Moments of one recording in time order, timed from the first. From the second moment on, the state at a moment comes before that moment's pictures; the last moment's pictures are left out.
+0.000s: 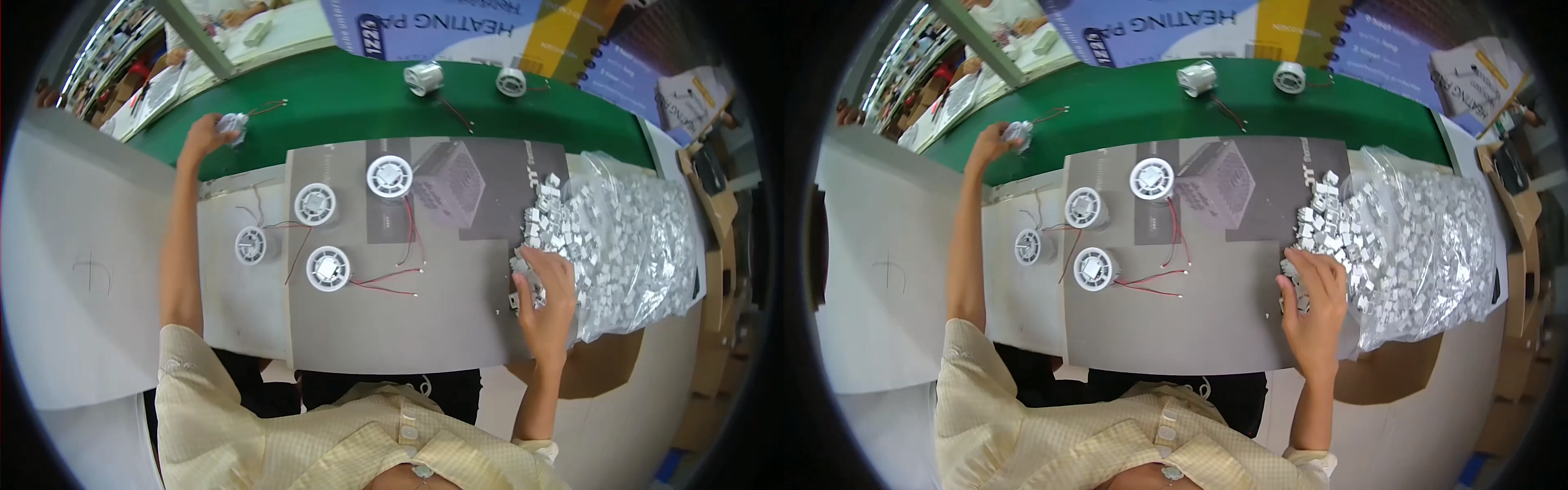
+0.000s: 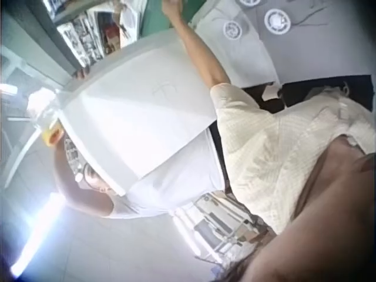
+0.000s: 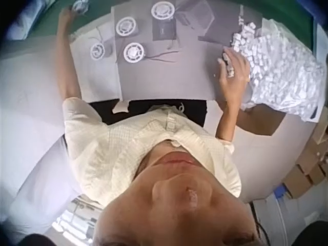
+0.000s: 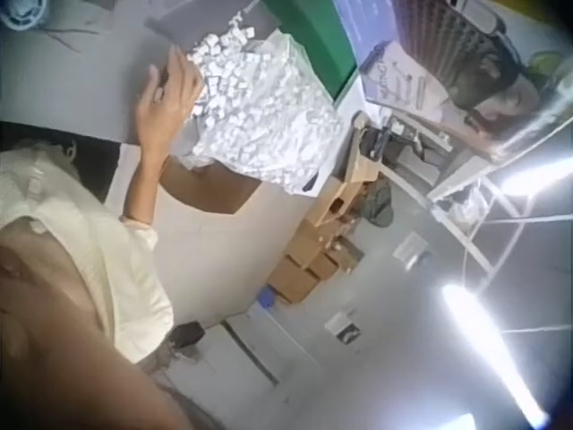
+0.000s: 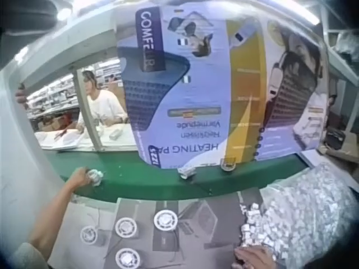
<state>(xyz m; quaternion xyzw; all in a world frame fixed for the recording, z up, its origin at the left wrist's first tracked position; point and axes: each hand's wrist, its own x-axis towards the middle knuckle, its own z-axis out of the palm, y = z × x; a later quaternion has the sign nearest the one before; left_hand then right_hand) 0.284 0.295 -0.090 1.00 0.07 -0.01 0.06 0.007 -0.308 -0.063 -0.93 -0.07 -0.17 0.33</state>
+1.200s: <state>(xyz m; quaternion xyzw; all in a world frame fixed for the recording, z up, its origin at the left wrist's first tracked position) 0.034 -0.048 -0.007 0.87 -0.23 -0.23 0.37 0.036 -0.291 -0.071 -0.90 -0.03 -0.18 0.39</state>
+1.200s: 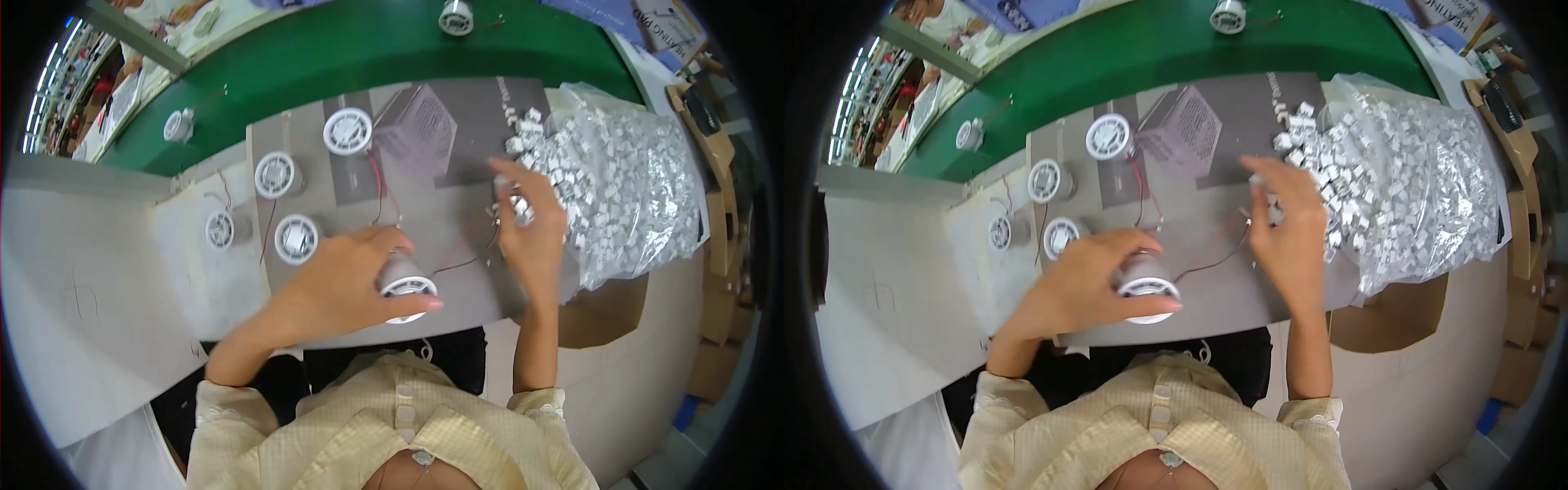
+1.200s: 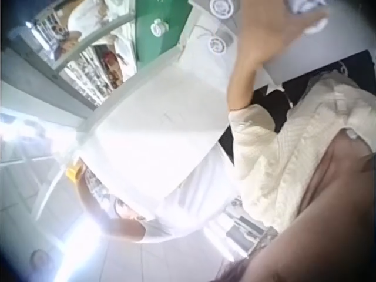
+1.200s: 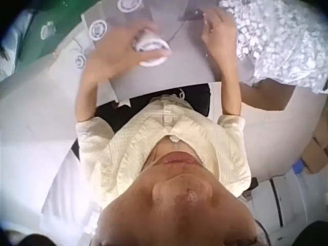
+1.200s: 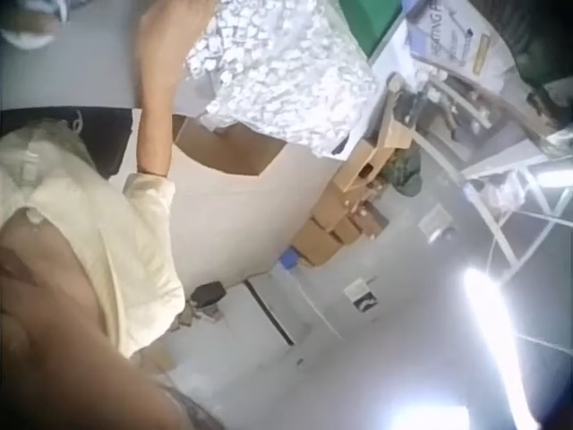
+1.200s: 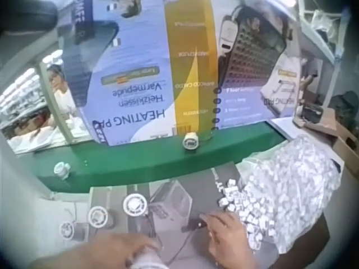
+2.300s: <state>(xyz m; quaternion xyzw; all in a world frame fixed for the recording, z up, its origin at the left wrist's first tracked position) -0.013 -0.035 -0.095 0.69 -0.03 -0.22 0.68 -0.055 -0.238 -0.089 -0.86 -0.09 -0.07 0.50</state>
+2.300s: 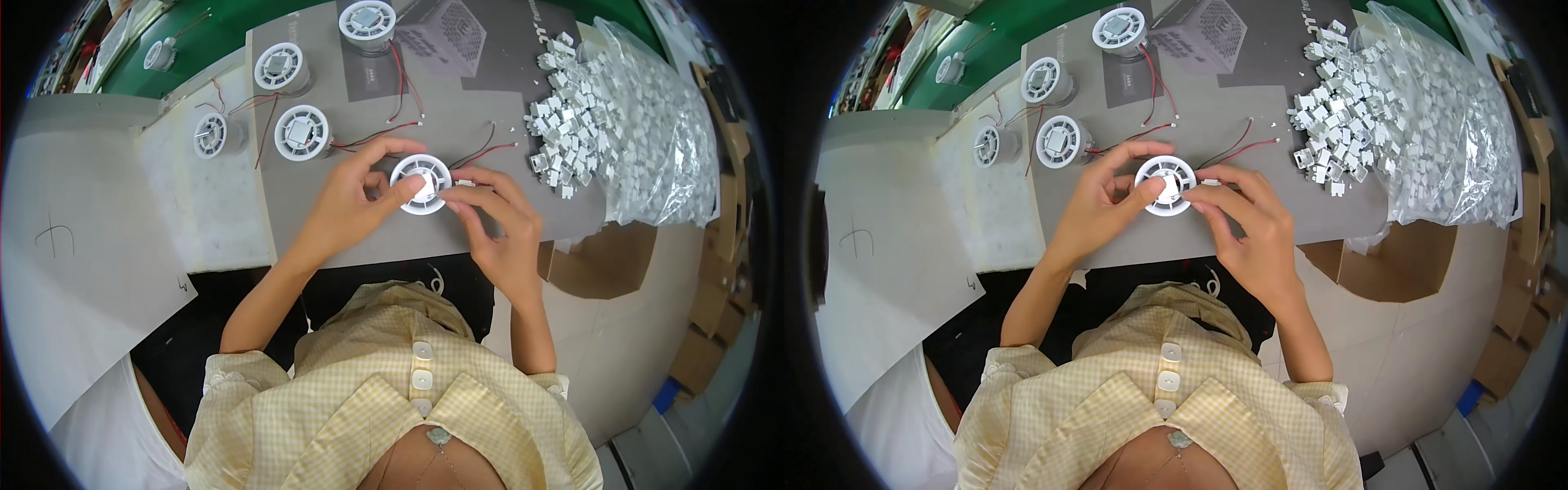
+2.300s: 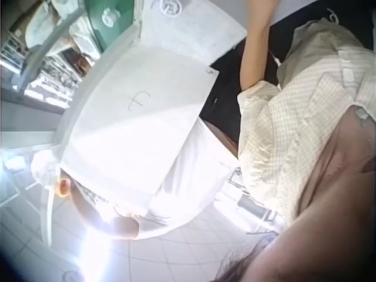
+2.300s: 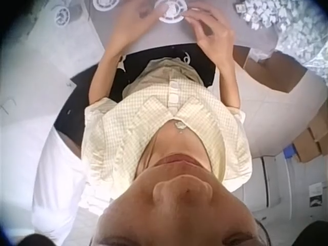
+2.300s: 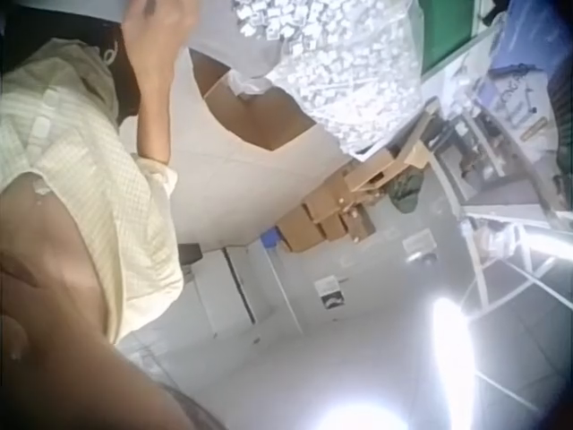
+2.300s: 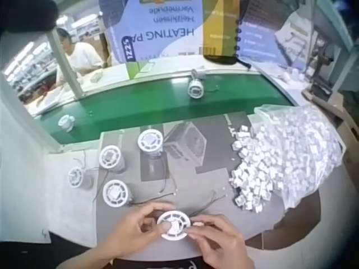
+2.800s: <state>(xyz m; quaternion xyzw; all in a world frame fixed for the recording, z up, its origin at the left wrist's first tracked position) -0.017 -0.102 -0.074 0.94 -0.29 0.09 0.15 -0.054 -0.294 -0.090 -0.60 0.10 -0.07 0.79</state>
